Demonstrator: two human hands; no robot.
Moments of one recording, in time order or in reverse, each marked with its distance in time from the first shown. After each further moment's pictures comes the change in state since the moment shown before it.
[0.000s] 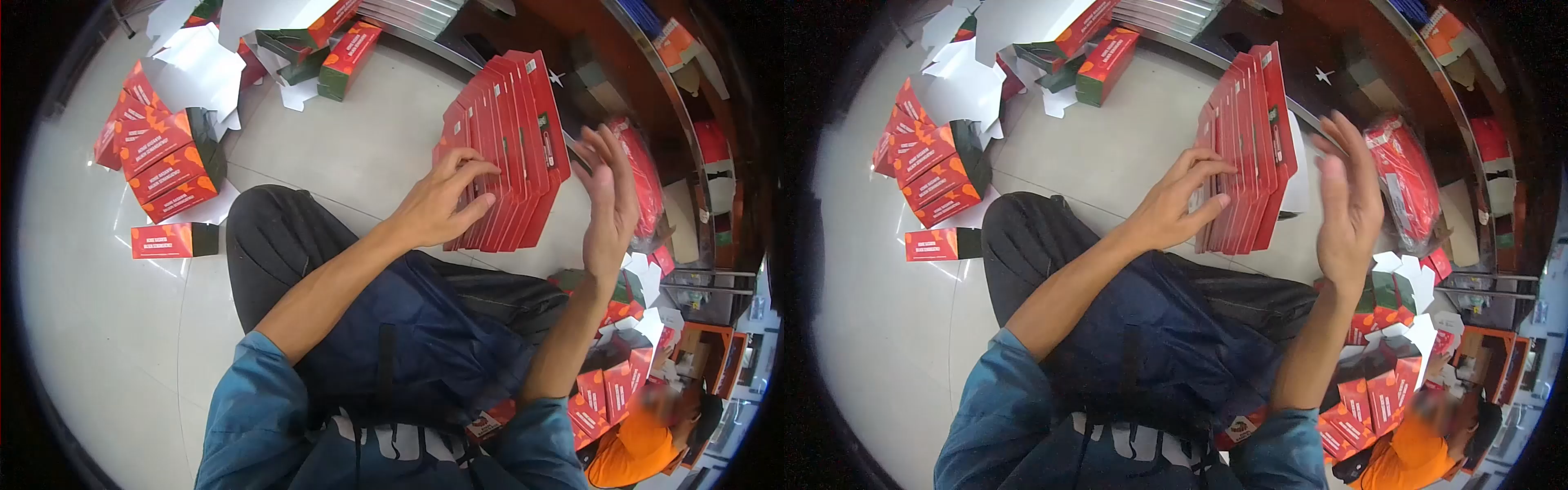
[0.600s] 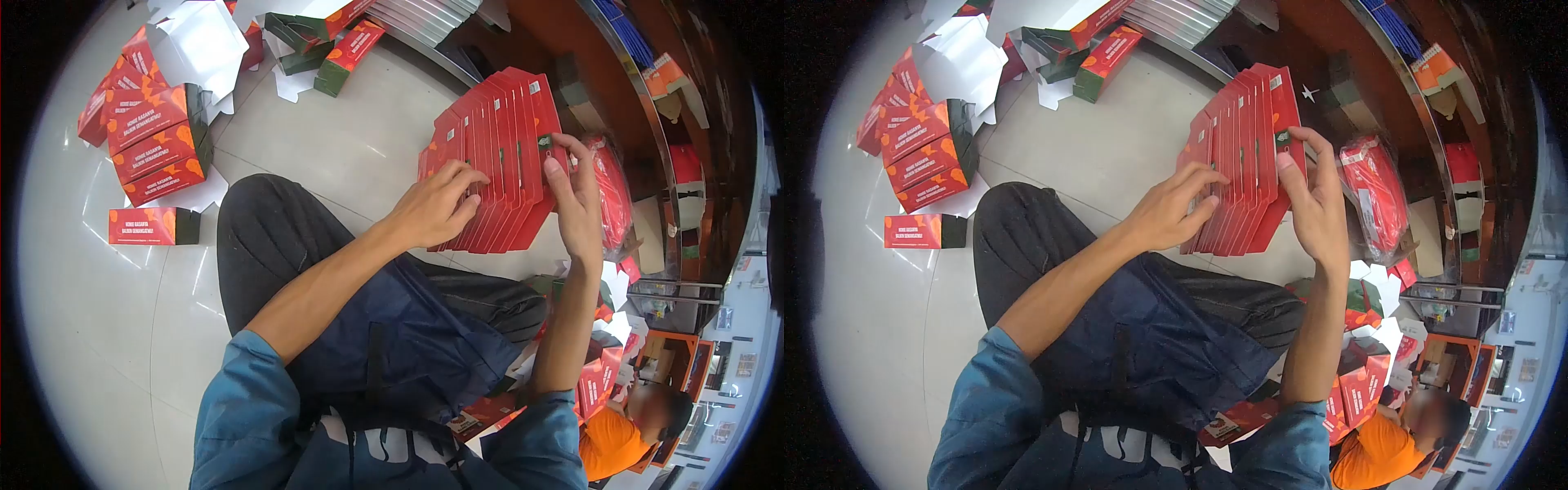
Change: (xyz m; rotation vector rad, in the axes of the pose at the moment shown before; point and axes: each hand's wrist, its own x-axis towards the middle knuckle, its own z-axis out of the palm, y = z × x) left_hand -0.007 -0.005 0.000 0.025 0.044 -0.010; right_hand 0.021 -0.015 0.019 -0.175 -0.297 0.158
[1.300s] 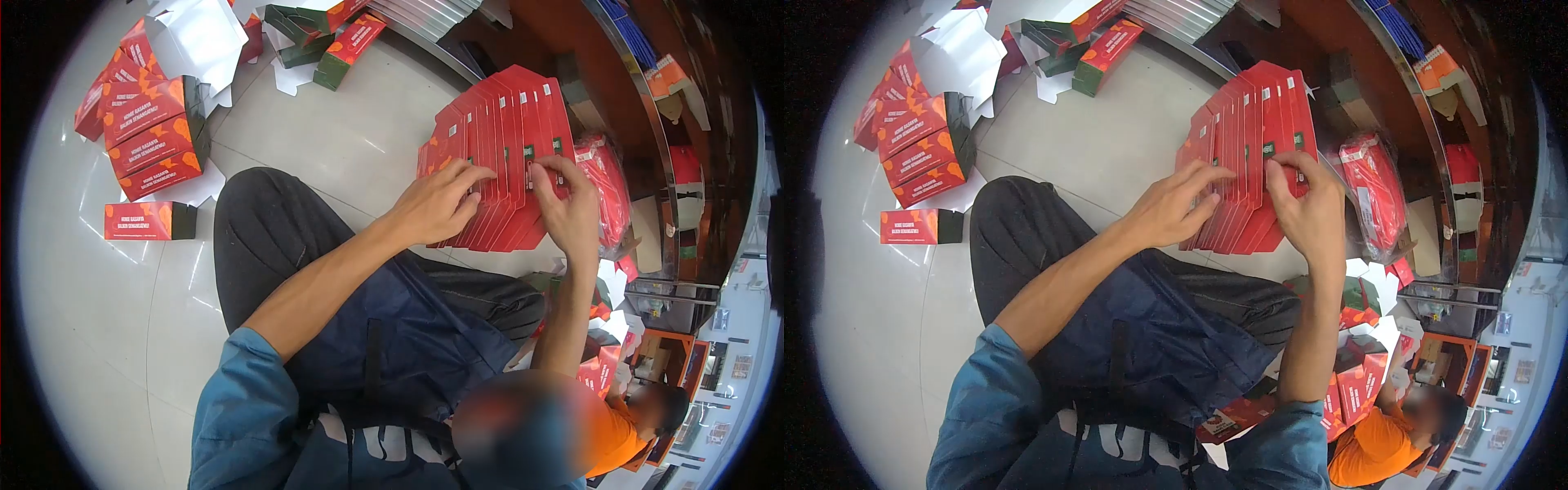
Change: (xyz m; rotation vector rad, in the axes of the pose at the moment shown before) left_hand 0.000 0.005 0.000 0.009 0.020 0.019; right_hand -0.002 0.007 -0.001 -0.466 0.009 -0.106
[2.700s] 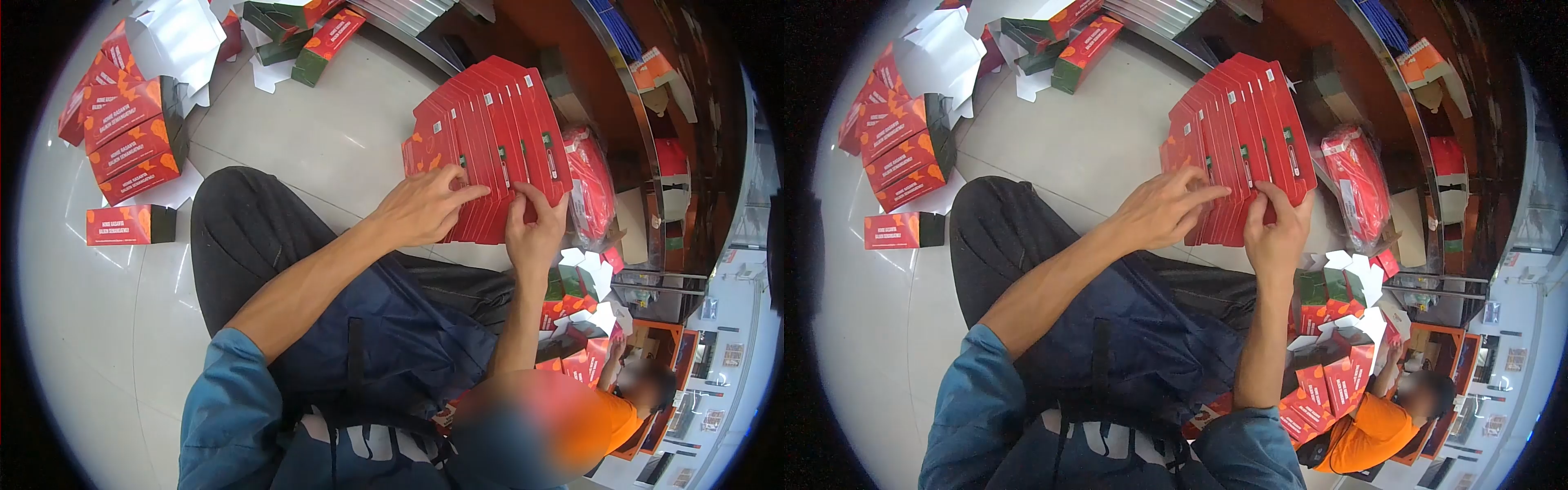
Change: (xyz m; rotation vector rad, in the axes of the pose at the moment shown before) left_hand -0.001 -0.007 0.018 0.215 -0.053 0.202; right_hand -0.049 0.034 0.038 -0.127 0.380 -0.109
